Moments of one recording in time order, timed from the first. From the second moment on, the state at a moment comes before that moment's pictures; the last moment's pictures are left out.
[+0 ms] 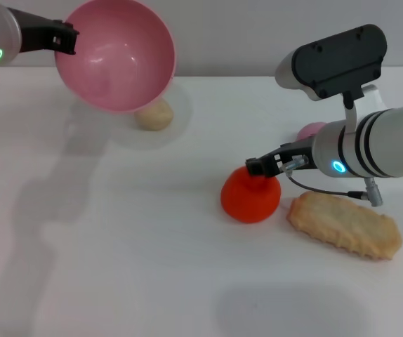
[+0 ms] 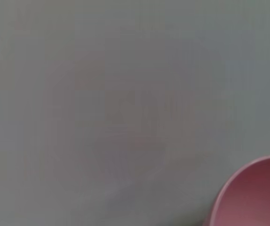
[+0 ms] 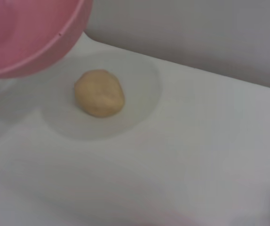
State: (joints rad) left arm -0.44 -2.05 1.46 1.53 -0.34 -0.88 0.23; right arm 0.47 2.08 -1.90 -1.43 0.35 1.00 0.16
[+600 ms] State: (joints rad) left arm -0.47 -2.05 1.46 1.51 -0.34 -0.89 0.25; right arm 0.49 2.08 -1.94 -1.37 0.40 0.92 0.18
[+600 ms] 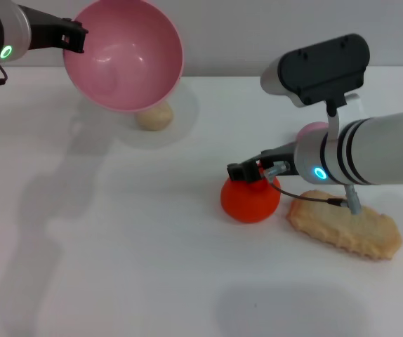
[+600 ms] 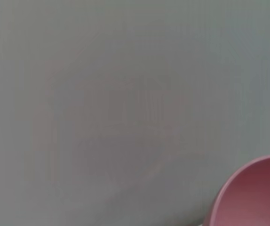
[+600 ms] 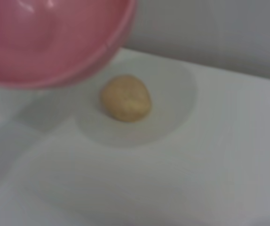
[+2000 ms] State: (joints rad) left arm -0.50 -2.06 1.47 1.44 -0.34 -0.89 0.25; right arm 0.37 2.08 -1.86 -1.71 0.42 0.97 -0.01
